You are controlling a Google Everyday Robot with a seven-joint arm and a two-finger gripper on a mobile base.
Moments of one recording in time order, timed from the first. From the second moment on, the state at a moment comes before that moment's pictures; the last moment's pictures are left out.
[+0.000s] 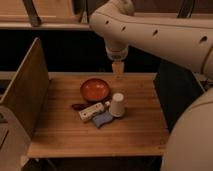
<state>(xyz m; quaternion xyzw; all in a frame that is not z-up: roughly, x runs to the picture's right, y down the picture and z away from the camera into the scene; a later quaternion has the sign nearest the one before) 0.070 -0.107 0.637 -0.18 0.10 0.03 0.98</state>
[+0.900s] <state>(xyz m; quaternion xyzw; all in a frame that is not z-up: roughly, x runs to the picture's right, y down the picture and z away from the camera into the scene) 0.086 -0.138 0.623 -0.11 0.08 0.09 0.99</state>
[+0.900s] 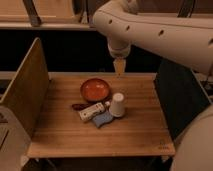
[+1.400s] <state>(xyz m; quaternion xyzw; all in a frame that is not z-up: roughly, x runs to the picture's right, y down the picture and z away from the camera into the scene) 0.137 -0.190 0.625 0.00 0.03 0.31 0.95</state>
